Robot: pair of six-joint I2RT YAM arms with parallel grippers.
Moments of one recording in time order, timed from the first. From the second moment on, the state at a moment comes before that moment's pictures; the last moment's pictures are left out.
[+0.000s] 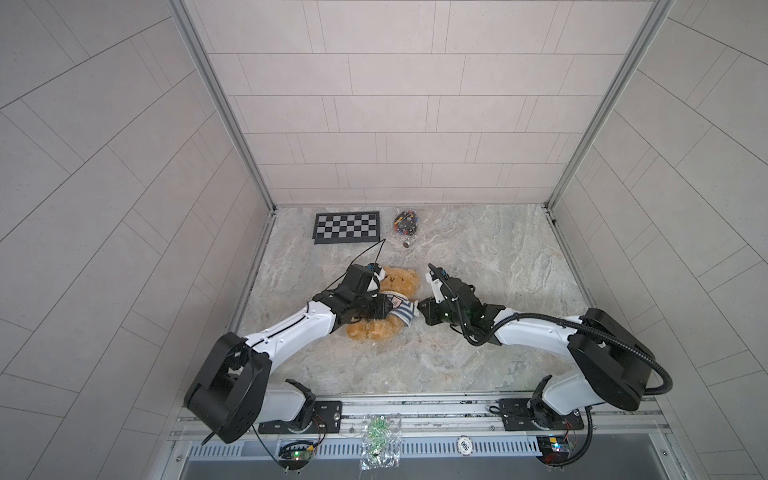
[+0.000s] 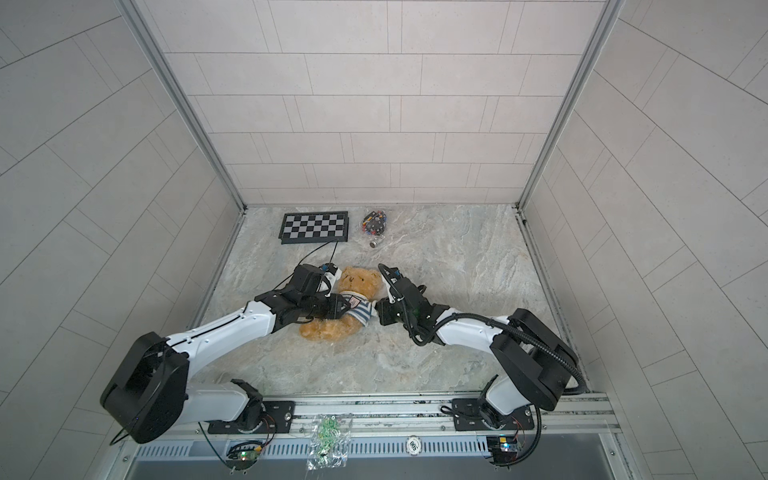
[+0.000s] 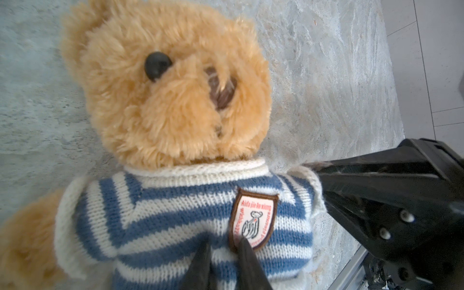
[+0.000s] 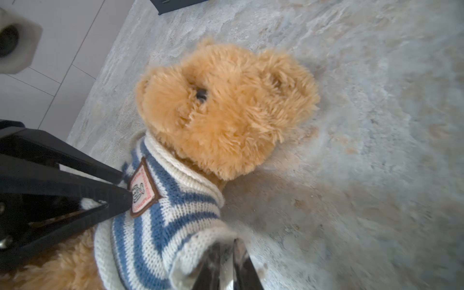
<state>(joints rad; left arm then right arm) -0.54 1.33 0.70 -0.27 0.31 -0.44 0.75 1.50 0.66 0.20 -0.10 0.58</state>
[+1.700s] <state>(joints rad) -0.54 1.32 0.63 -0.22 0.28 -0.43 0.83 1.58 0.71 0.19 -0.30 0.71</state>
